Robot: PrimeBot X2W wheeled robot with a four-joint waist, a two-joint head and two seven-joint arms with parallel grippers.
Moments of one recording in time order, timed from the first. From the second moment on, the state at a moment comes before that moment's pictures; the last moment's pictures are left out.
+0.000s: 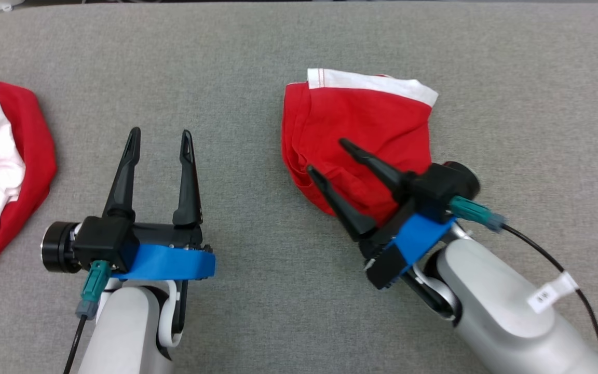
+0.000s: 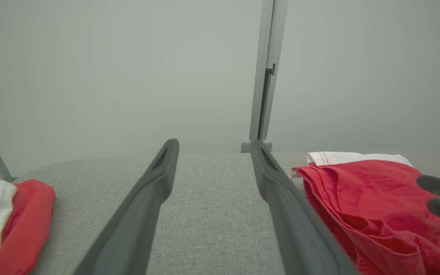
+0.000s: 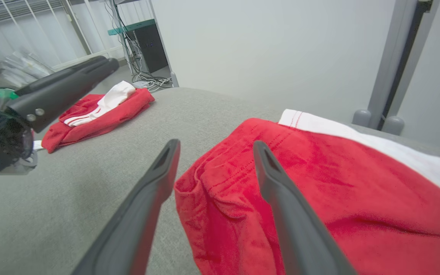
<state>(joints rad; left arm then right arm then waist) -0.30 0.06 -0.15 0.13 -0.12 0.00 -0.26 -0.66 -0.21 0.69 0.36 0.47 0.13 -0.20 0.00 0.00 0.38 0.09</state>
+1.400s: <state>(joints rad) -0.02 0.12 -0.12 0.23 -0.15 0.01 -0.24 0.04 -0.15 -0.02 -0.02 0.25 0.13 -0.10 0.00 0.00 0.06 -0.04</state>
